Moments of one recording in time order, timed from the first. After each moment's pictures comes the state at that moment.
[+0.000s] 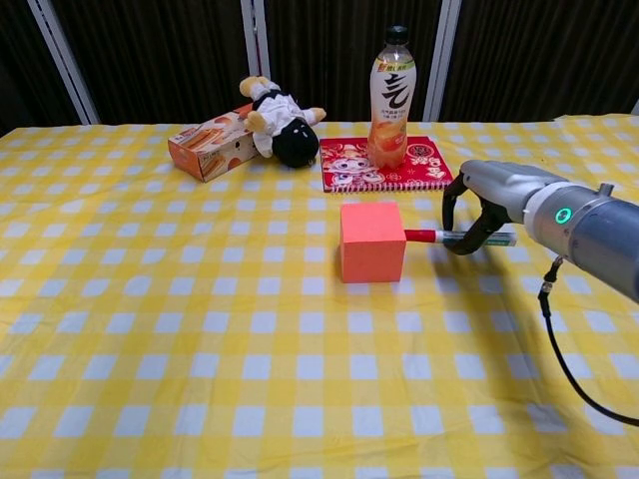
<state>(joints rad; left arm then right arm) -0.22 -1.16 0.00 -1.64 1.51 1.32 0.07 0.77 -1.73 0.29 -1.43 -0.67 1.09 -0.64</state>
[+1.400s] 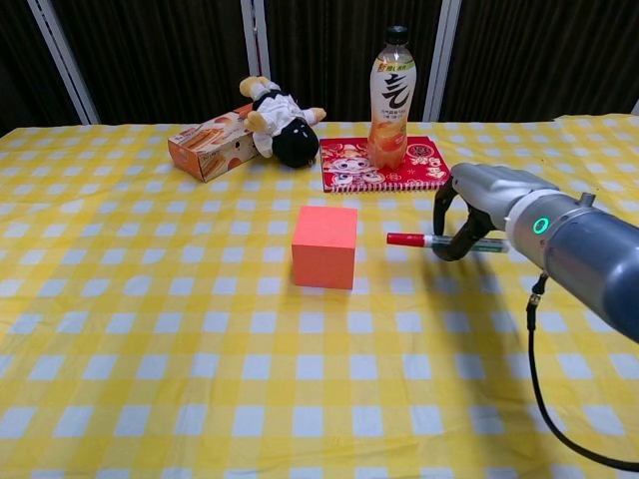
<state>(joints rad) -0.22 -1.14 0.02 -1.64 1.55 1.33 0.04 0.79 -1.80 0.32 -1.50 -0.59 1.25 -0.75</state>
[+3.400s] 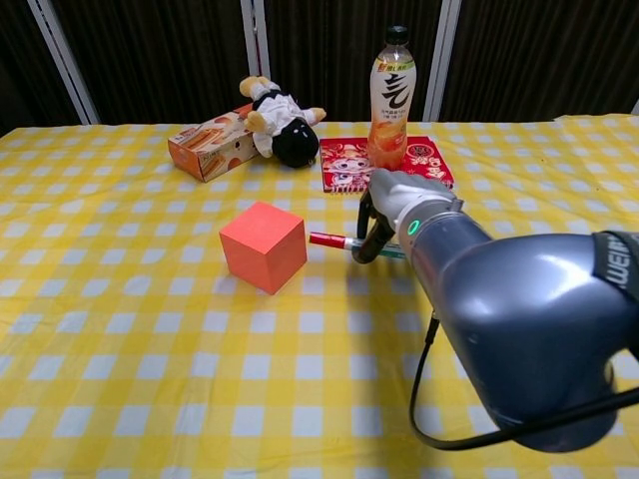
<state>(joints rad) -0.23 -1.12 0.03 -1.65 1.56 1.31 0.00 0.95 -2.08 0.50 -1.31 -0.49 1.28 -0.87</state>
